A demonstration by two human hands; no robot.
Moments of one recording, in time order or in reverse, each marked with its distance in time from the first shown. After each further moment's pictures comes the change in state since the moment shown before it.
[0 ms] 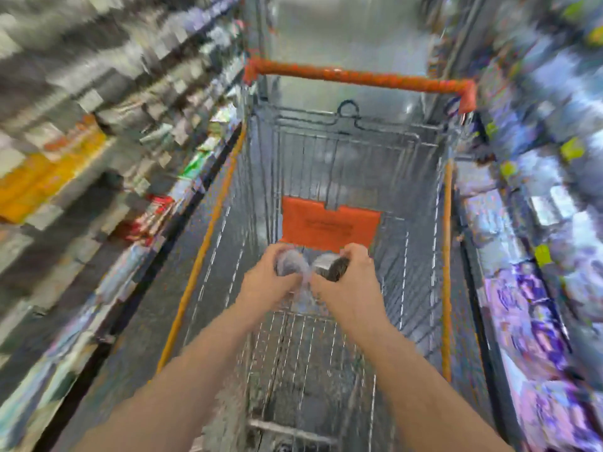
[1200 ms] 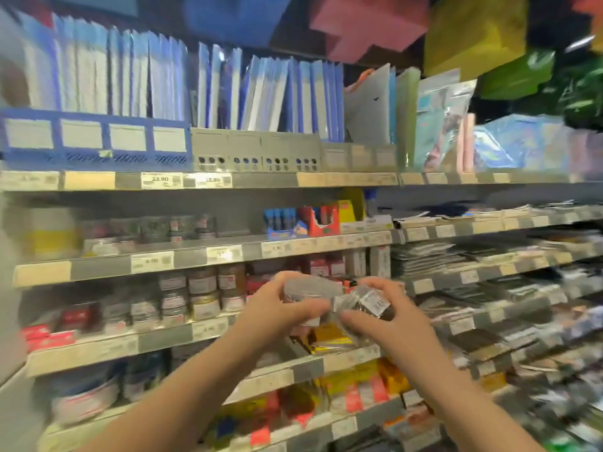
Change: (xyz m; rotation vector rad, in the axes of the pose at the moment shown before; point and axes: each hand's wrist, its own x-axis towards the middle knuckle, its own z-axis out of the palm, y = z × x) left_hand -0.540 0.013 -0.584 -0.151 0.940 0.267; right_hand -0.444 -0.516 0.186 0.479 -0.752 -1.042
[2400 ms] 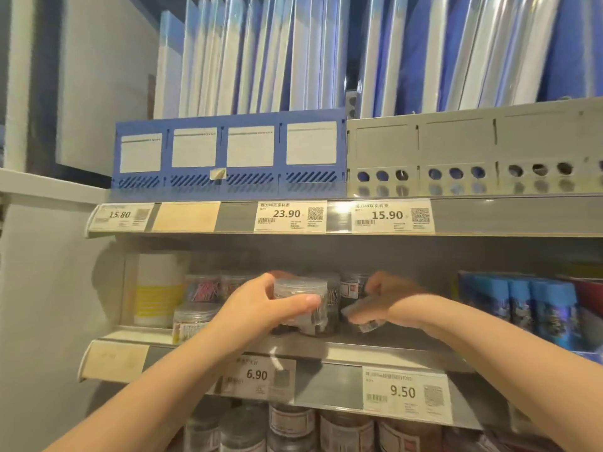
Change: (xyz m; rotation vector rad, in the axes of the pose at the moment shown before) left_hand 0.211 -0.074 -0.291 0.612 0.602 -0.053; right_hand 0.395 -0.025 0.315 -0.469 -0.601 -0.171
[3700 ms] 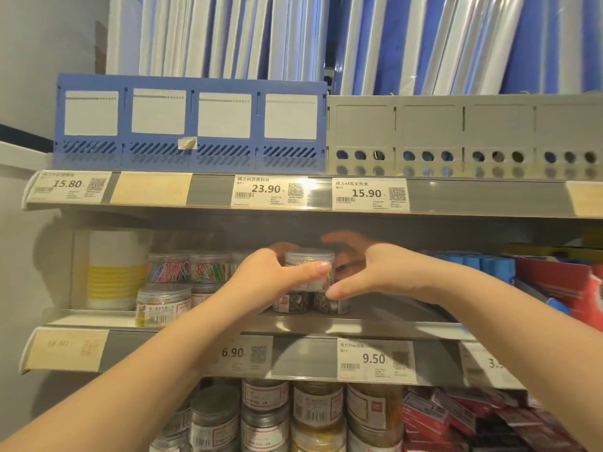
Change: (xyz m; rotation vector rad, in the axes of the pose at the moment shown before) left_hand 0.029 0.007 0.024 -0.148 -0.148 0.118; right_hand -0.037 -0.008 -0.025 0.127 -0.127 -0.303
